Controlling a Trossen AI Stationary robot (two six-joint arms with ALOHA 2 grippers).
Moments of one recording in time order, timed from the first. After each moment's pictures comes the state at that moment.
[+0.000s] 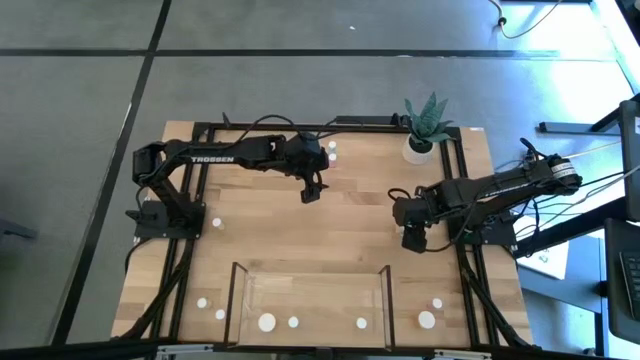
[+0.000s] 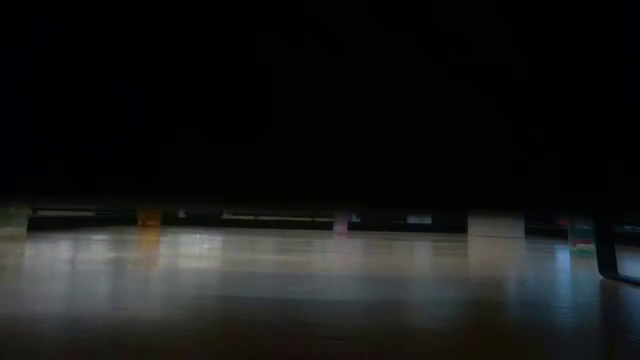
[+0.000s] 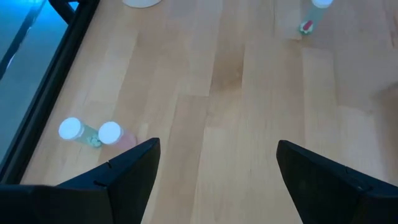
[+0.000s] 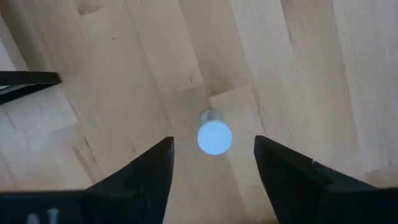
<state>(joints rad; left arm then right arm) 0.24 1.65 1.33 -0.48 0.01 0.08 0.20 1.22 0.91 -1.09 0.06 0.51</state>
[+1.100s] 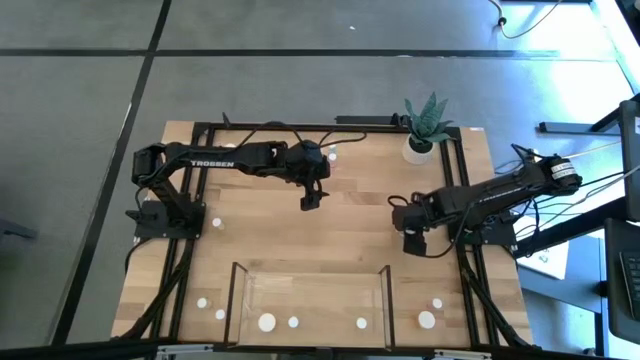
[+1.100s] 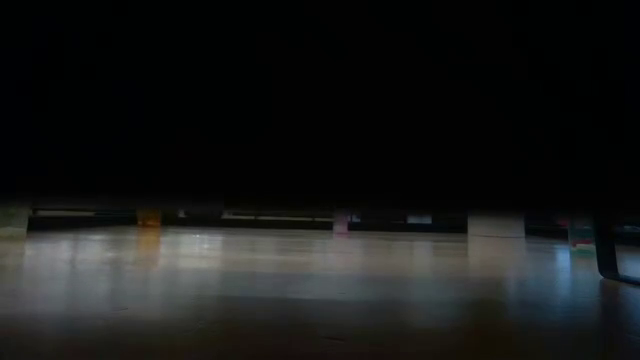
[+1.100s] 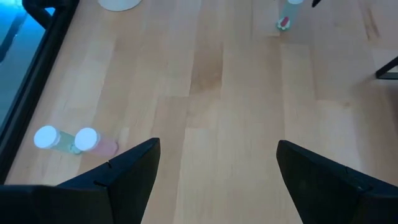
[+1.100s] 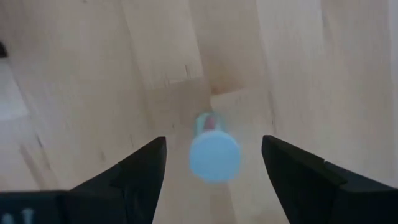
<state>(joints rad) 0.18 1.65 1.33 -0.49 0.01 0.08 0.20 1.22 0.69 -0.86 0.06 0.42</state>
